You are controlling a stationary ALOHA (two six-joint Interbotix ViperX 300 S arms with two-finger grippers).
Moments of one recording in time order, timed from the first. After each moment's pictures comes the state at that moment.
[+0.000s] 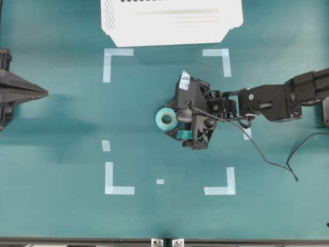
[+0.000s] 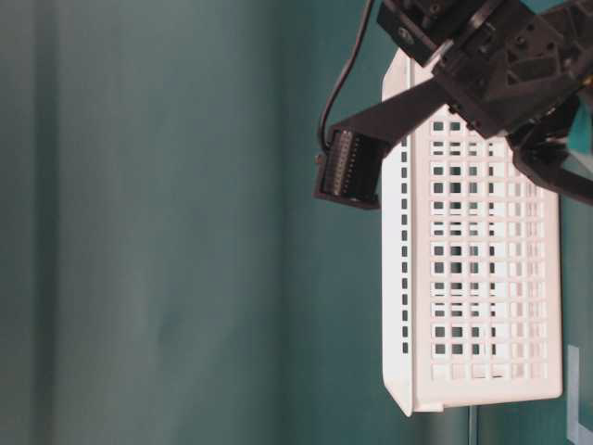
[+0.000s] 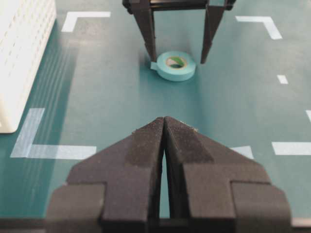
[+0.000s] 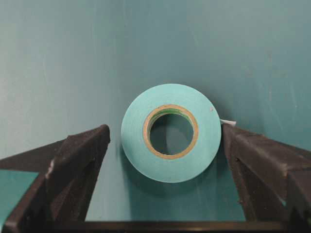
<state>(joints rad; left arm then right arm) 0.00 -1.37 1.56 -0.03 -0.01 0.00 0.08 0.27 0.64 0.07 -0.21 0.31</state>
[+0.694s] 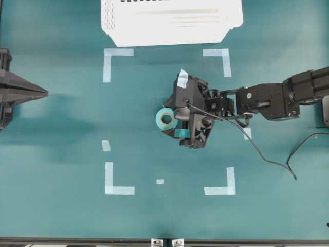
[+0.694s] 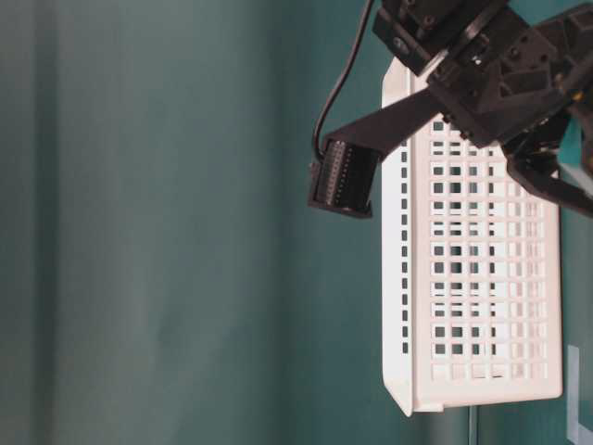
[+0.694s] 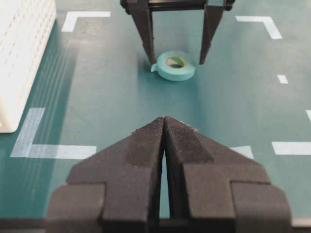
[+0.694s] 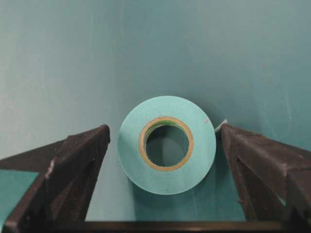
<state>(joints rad) 0.00 -1.37 1.56 -0.03 -0.01 0.00 0.07 0.28 0.62 0.07 -0.21 0.31</state>
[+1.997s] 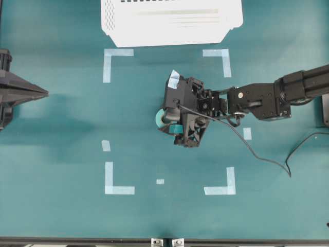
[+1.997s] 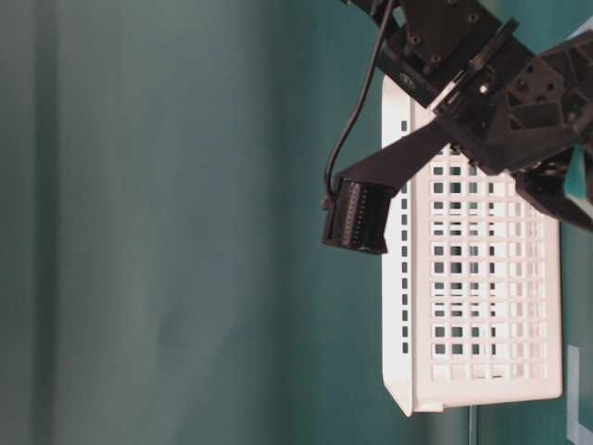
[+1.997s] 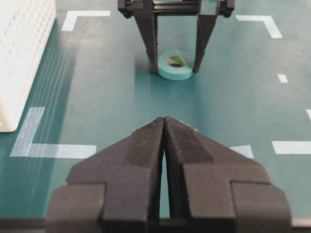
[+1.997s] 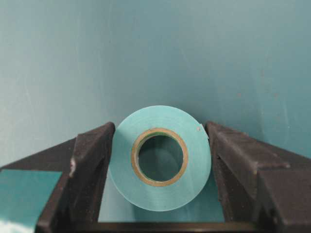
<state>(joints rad) 0.00 -1.37 1.56 -0.03 -0.01 0.00 0.07 0.31 0.56 0.07 -0.09 0.31</state>
